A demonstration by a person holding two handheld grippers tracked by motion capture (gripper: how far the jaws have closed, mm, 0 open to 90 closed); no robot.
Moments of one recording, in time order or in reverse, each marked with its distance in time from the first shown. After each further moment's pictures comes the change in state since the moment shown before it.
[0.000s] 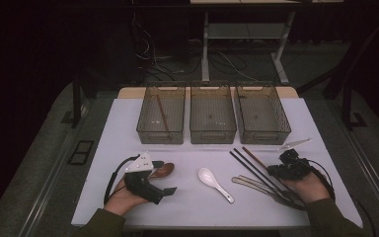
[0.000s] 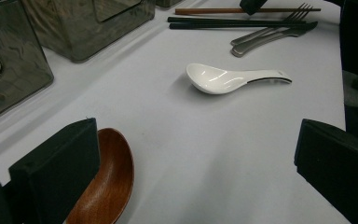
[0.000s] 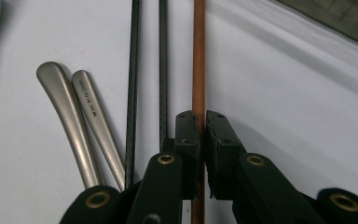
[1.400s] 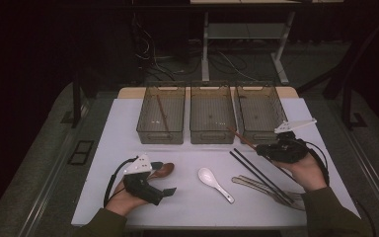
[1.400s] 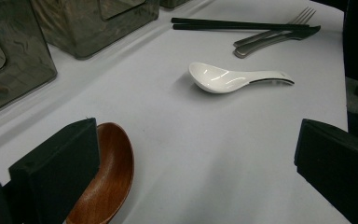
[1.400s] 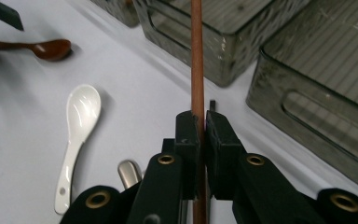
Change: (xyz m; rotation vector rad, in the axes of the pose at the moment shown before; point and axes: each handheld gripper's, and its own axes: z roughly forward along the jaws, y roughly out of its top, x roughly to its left) left arm -0.002 -0.005 -0.001 -0.019 0.019 -0.023; right arm 0.018 0.055 -0.035 -0.215 0.125 -0.084
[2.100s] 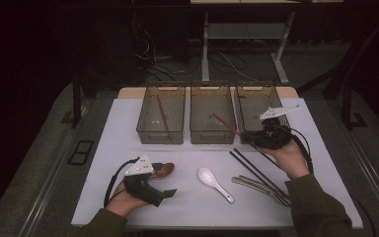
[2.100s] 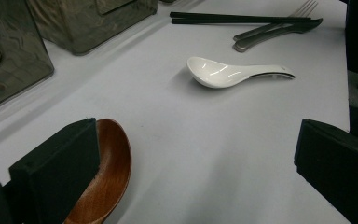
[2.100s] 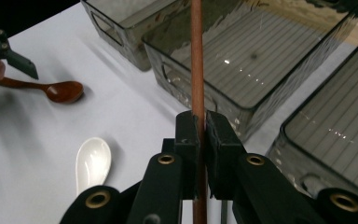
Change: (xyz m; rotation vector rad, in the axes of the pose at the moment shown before) left arm -0.002 -0.001 0.001 0.018 -0.001 0.013; right arm 0.010 0.044 0.021 -0.061 0.029 -0.028
